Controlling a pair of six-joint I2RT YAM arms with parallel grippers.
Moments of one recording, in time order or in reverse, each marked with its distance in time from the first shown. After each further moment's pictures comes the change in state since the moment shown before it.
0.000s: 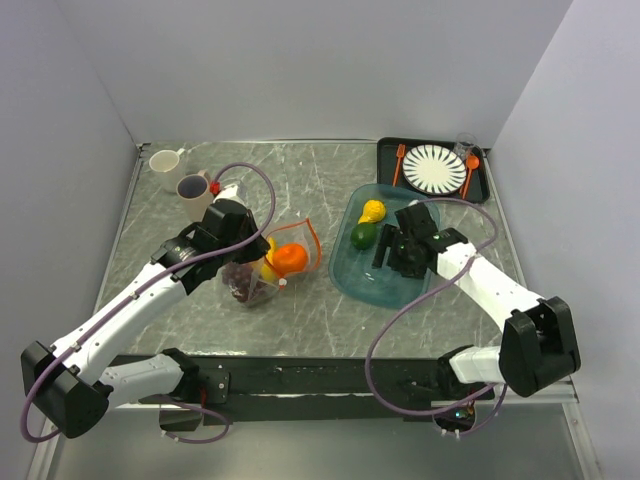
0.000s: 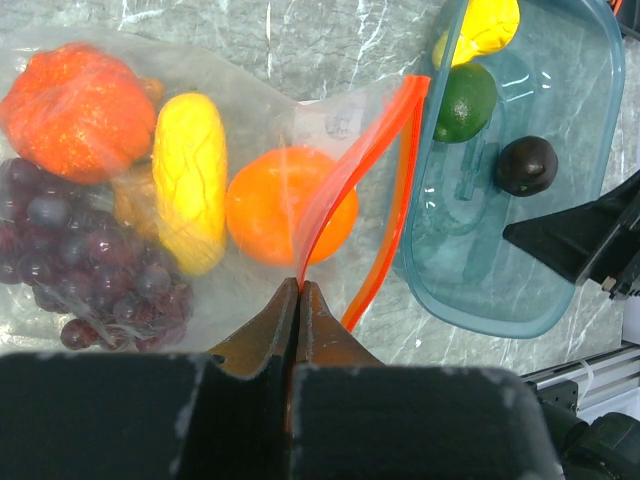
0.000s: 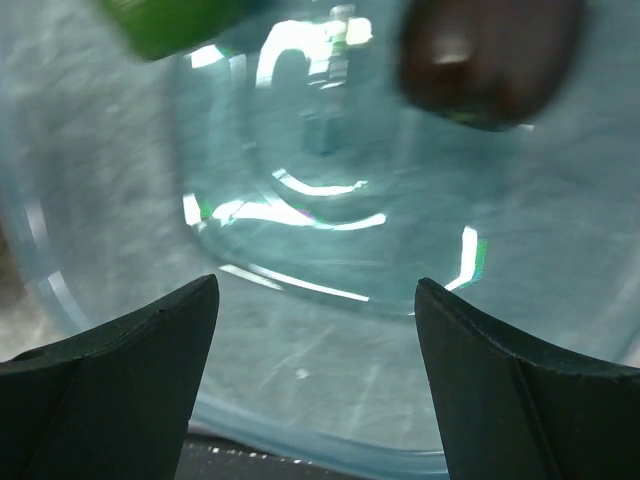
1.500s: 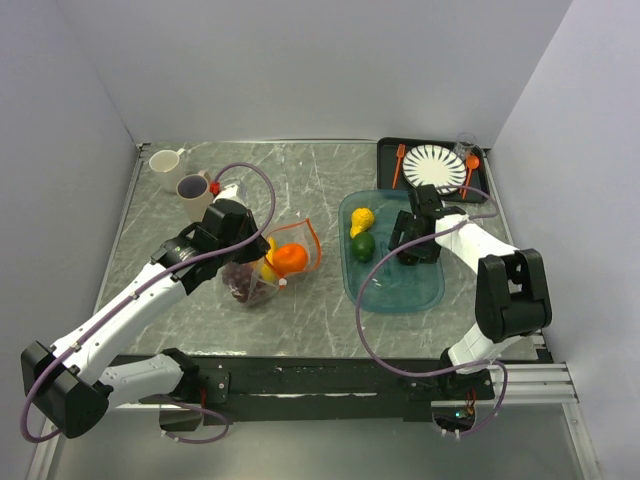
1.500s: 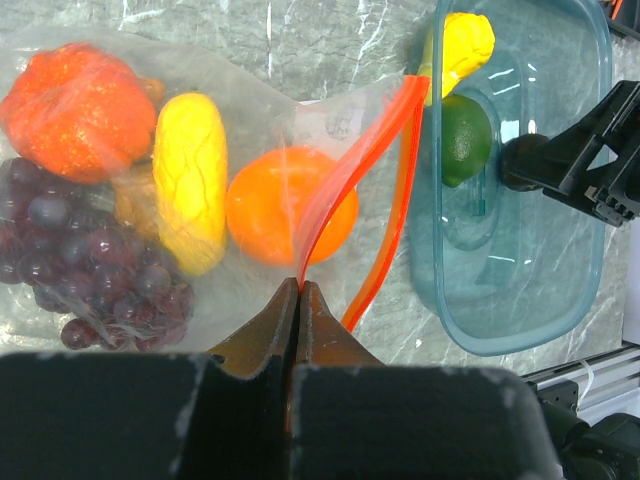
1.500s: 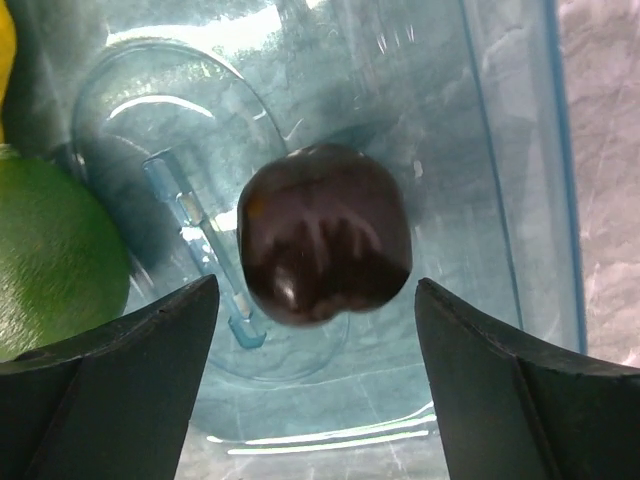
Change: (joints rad) left arm 0.000 0.000 0.000 -0.001 -0.001 0.000; right arm -0.198 0.293 0.139 0.045 0.067 -0.123
